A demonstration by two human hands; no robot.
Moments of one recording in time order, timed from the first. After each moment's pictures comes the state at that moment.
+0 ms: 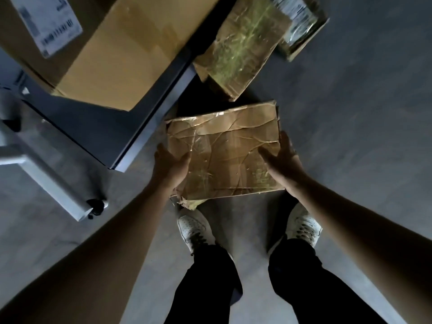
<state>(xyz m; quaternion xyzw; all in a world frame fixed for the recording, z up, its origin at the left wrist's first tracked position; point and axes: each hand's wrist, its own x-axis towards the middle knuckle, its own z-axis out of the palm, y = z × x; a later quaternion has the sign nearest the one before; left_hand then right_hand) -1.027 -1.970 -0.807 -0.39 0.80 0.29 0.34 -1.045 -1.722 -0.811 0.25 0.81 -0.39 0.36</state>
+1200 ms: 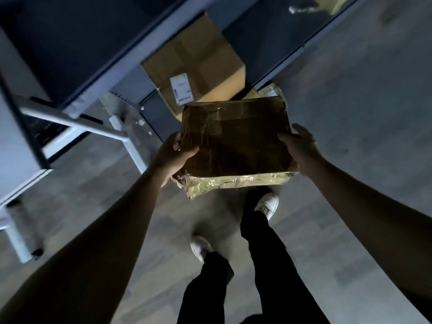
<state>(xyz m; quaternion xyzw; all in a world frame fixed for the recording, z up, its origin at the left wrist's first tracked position) -0.979 -1.951 -0.334 -0.32 0.78 0.50 0.21 -1.077 -1.660 -0.380 0.24 0.78 -0.48 0.32</state>
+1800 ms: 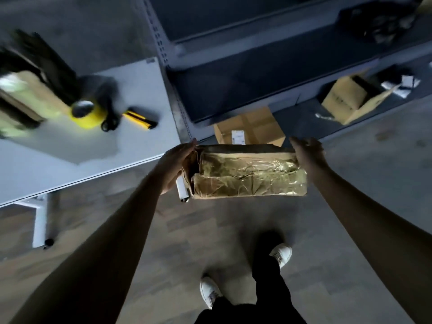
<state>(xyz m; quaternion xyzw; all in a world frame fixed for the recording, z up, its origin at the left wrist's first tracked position) -0.786 -2.079 -0.129 -0.31 0.64 0.70 0.03 -0.973 -1.810 -0.156 0.08 0.86 -0.47 0.16</state>
